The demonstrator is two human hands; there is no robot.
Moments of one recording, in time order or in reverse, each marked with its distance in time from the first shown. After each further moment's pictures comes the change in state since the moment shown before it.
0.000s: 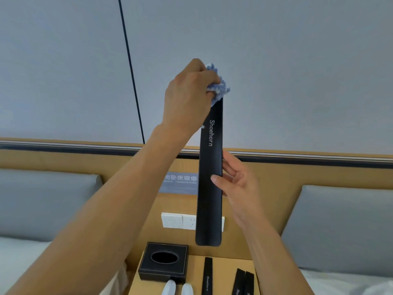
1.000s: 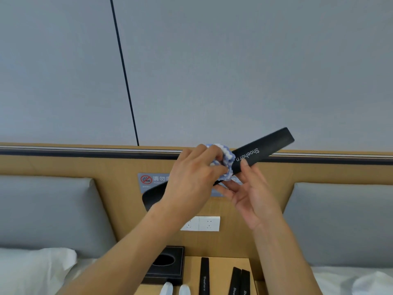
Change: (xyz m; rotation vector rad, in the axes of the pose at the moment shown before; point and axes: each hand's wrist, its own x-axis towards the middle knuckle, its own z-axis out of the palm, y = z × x) left_hand -0.123 0.011 0.013 0.114 -0.182 0.323; right_hand -0.010 -0.021 -0.017 0.584 0.121 0.232
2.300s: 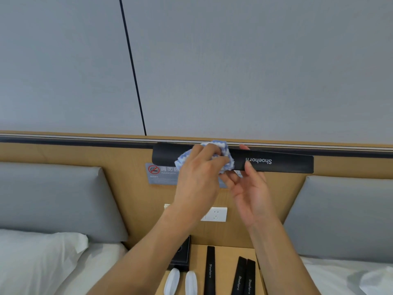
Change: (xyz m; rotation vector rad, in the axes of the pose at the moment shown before) left_hand -0.017 0.004 0.019 -0.165 -0.065 -0.324; right_hand 0.006 0.033 -0.005 0.250 0.058 -0.003
